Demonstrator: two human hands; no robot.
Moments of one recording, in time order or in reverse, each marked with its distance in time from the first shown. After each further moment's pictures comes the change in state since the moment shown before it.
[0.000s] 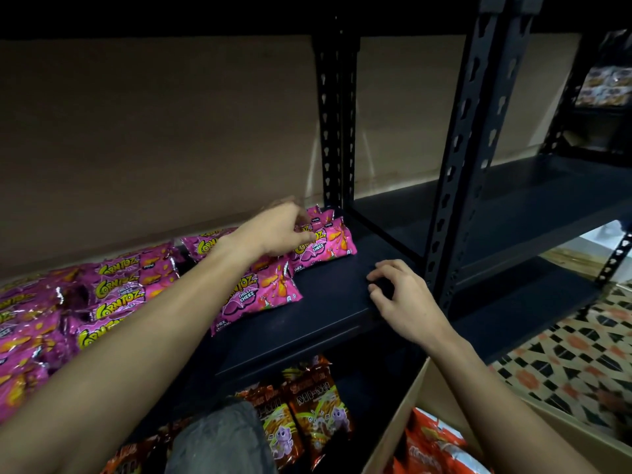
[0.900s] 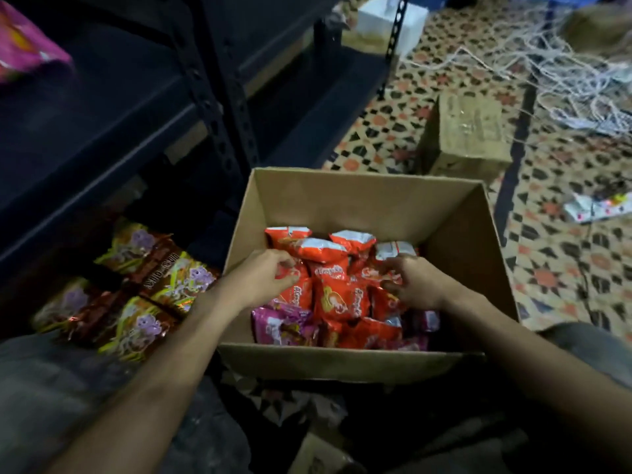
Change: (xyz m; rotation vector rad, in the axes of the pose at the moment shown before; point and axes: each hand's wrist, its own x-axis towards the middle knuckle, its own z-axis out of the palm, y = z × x) left_hand -0.146 0.162 0.277 -0.319 -0.723 0.338; right_hand -0.317 0.147 -0.046 -0.216 -0.493 0.800
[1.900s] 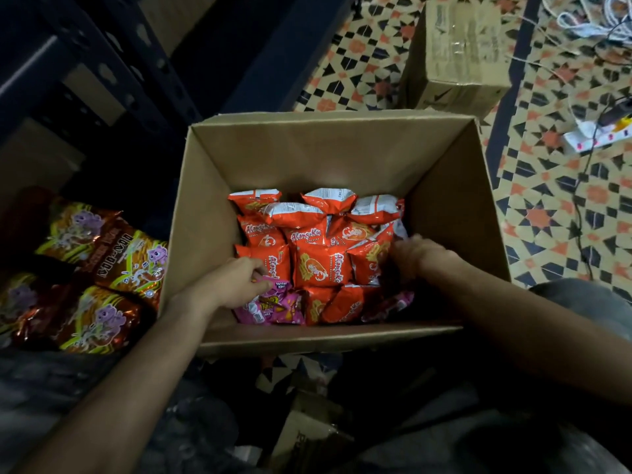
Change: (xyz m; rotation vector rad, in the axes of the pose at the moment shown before) left_hand 0.046 -0.042 0.067 0.012 -0.350 -0.175; right_hand 0.039 0.059 0.037 -0.292 -0.444 0.385
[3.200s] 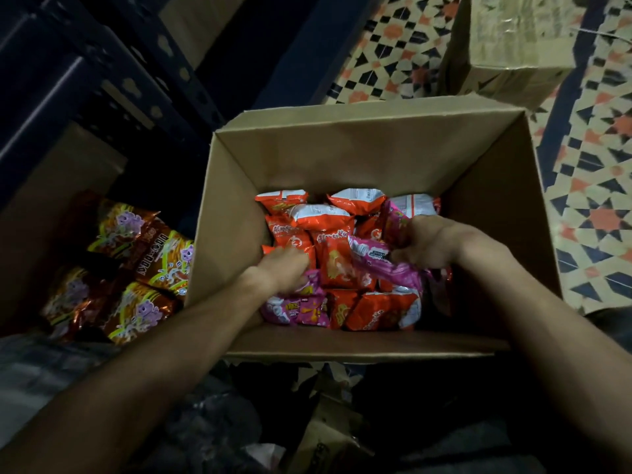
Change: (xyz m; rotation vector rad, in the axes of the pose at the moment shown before) left_hand 0.066 0.019 0.016 0.600 0.011 0.191; right_hand -0.017 -0.007 -0.046 0.269 0.083 -0.217
